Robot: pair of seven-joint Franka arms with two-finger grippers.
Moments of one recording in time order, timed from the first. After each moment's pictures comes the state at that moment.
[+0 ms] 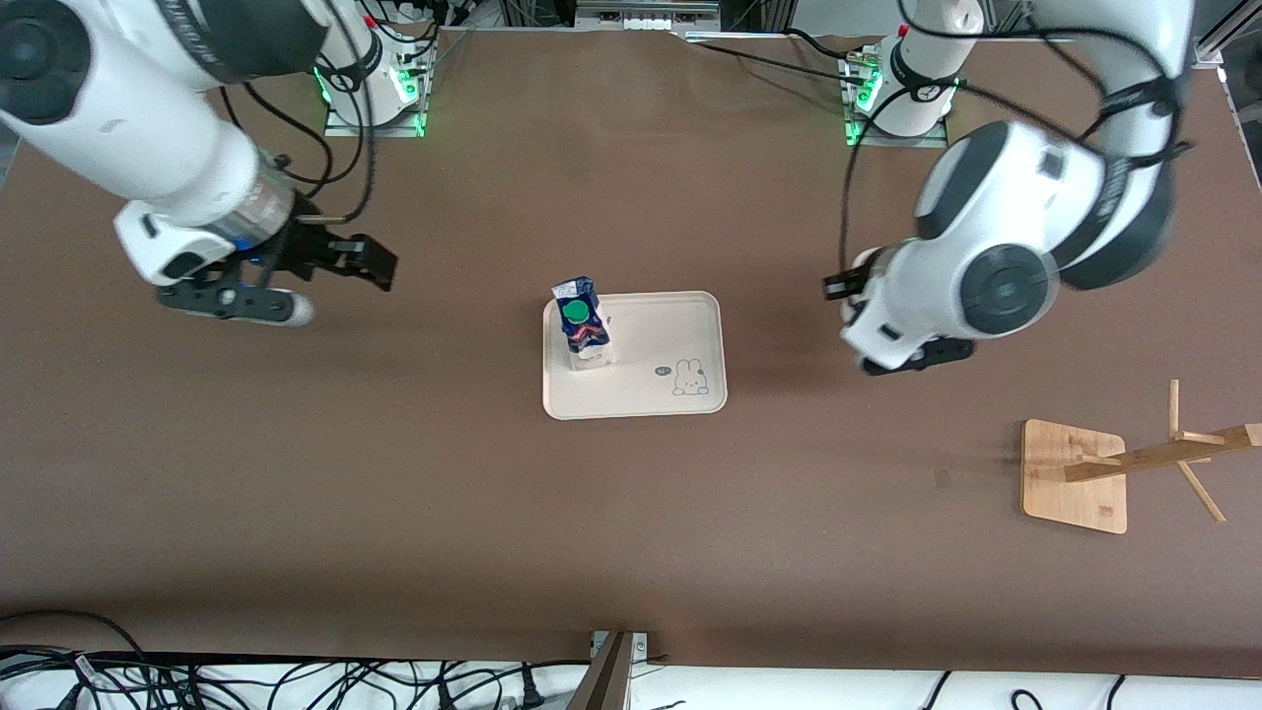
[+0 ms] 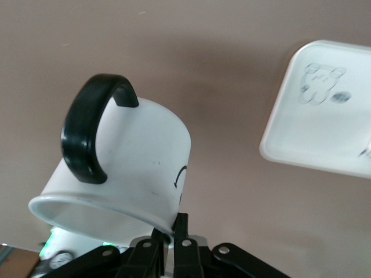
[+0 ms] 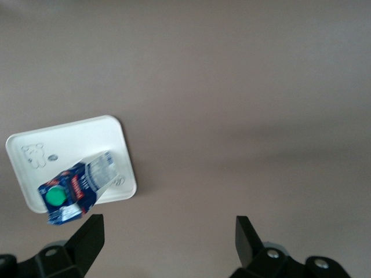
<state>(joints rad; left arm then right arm) -0.25 0.53 -0.18 -1.29 -0.09 1.39 -0.68 0.73 0.28 -0.53 -1.35 0.20 1.55 0.37</state>
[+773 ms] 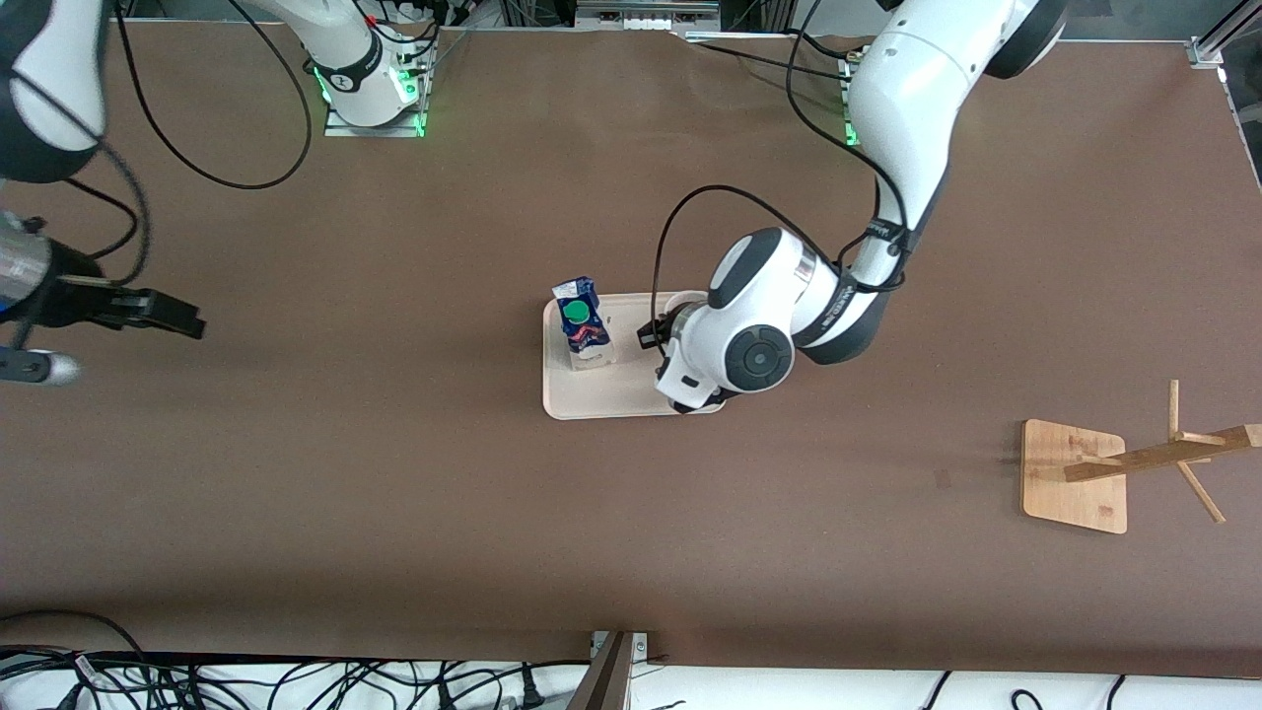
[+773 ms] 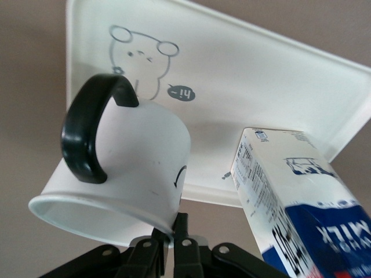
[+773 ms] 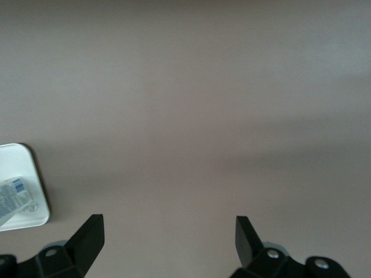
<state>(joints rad) -0.47 0.88 -0.18 -1.15 -0.34 1.74 -0.87 0.38 0.33 -0.54 -1.35 0.19 1.57 -0.02</state>
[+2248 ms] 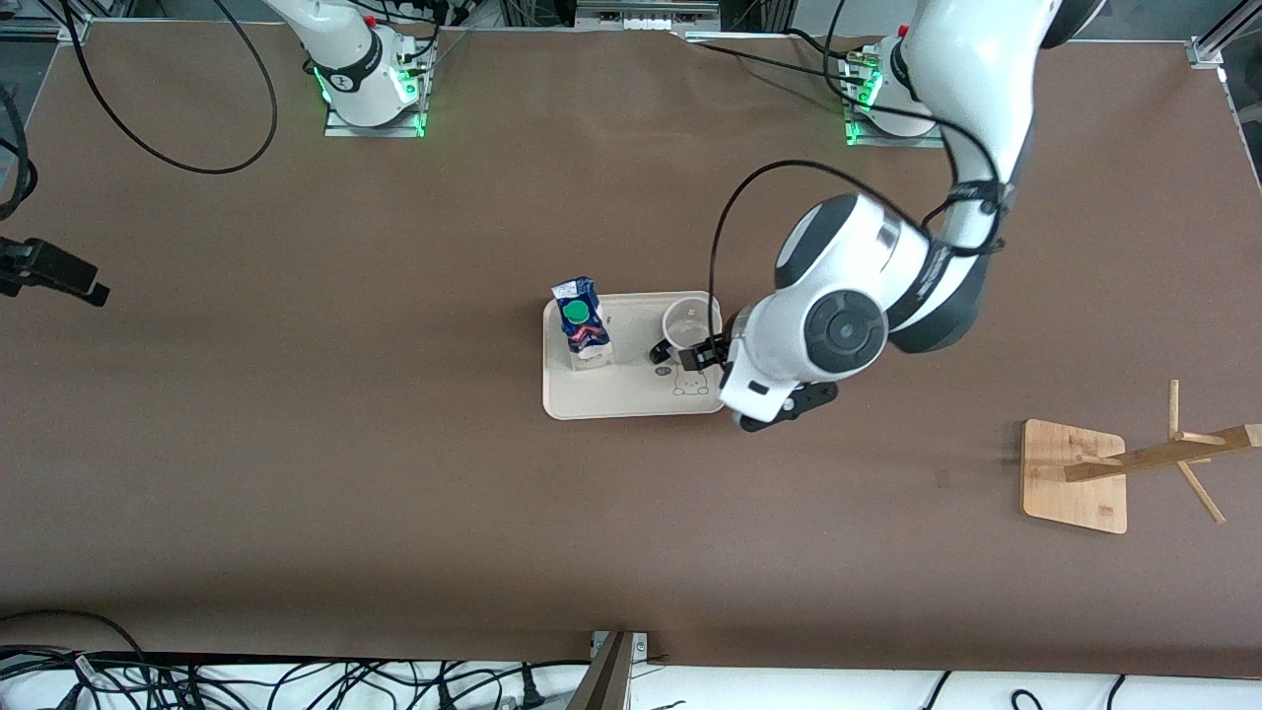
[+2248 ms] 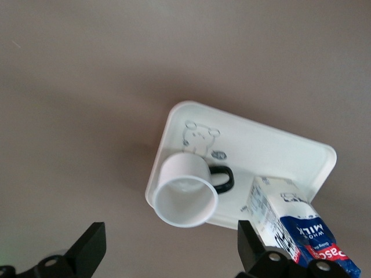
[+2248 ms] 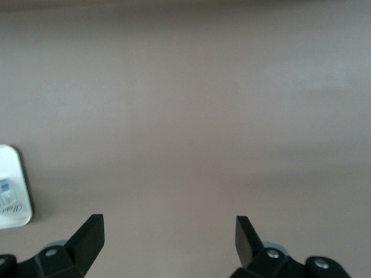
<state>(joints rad) -0.37 0.68 -0.16 -1.09 -0.12 1.61 -0.87 0.00 0.15 -0.08 -1.43 0.01 1.60 0.01</state>
